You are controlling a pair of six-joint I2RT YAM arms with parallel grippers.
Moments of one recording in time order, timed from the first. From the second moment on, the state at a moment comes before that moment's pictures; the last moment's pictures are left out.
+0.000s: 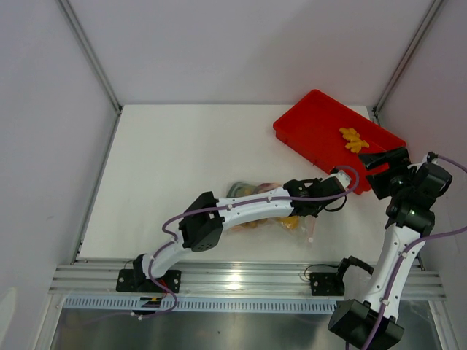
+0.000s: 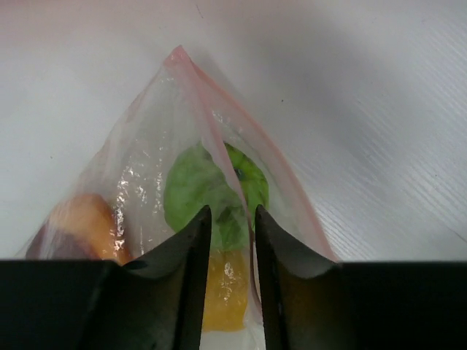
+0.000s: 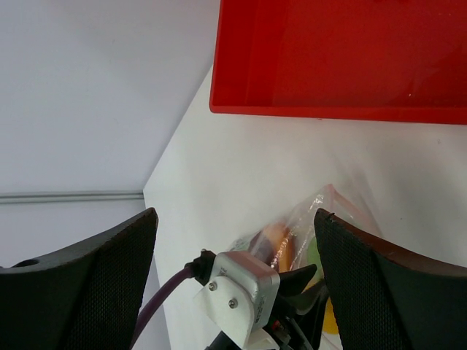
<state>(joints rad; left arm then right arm) -1.25 2.34 2.15 -0.70 -0.38 -0.23 -0.54 0.79 0.92 -0.55 -0.57 0.80</state>
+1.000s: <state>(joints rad) -1.05 1.98 2.16 -0.76 -0.15 -0.21 -0.44 0.94 0.84 -0.47 -0.58 0.74</state>
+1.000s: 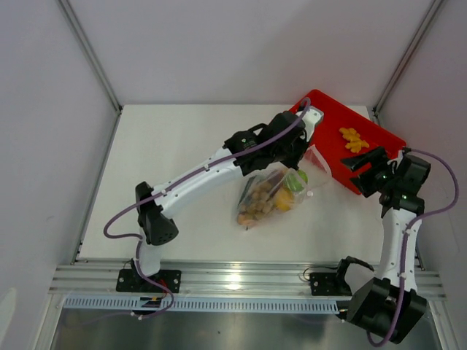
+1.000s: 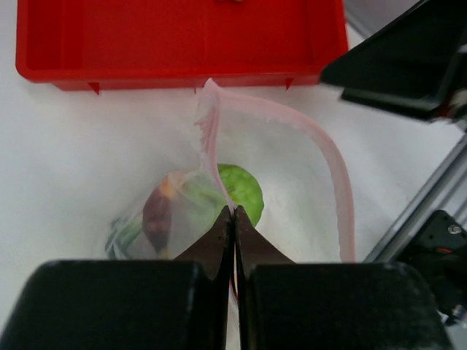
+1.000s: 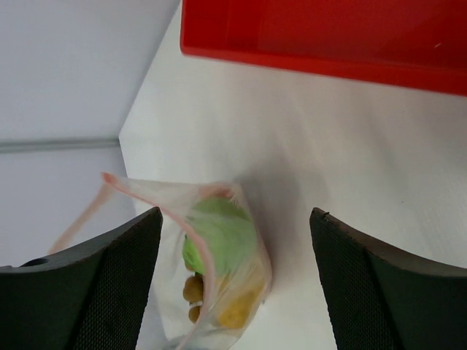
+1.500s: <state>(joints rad) -0.97 1.85 1.96 -0.61 0.01 -0.22 -0.12 1.07 0.91 -0.47 -0.49 0.70</state>
